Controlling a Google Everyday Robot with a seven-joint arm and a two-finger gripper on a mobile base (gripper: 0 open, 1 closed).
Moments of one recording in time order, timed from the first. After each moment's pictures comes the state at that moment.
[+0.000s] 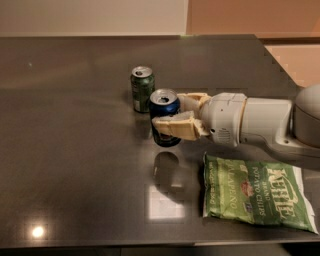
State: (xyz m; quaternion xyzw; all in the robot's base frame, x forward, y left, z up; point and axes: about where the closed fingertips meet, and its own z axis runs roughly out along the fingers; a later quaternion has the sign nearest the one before) arm 0.477 -0.025 0.926 -0.43 0.67 0.29 0.53
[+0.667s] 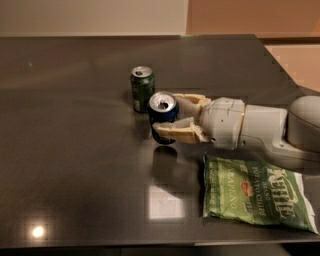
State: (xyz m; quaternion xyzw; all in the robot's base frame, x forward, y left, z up) arm 0.481 -0.025 0.918 -0.49 0.59 0.27 0.58
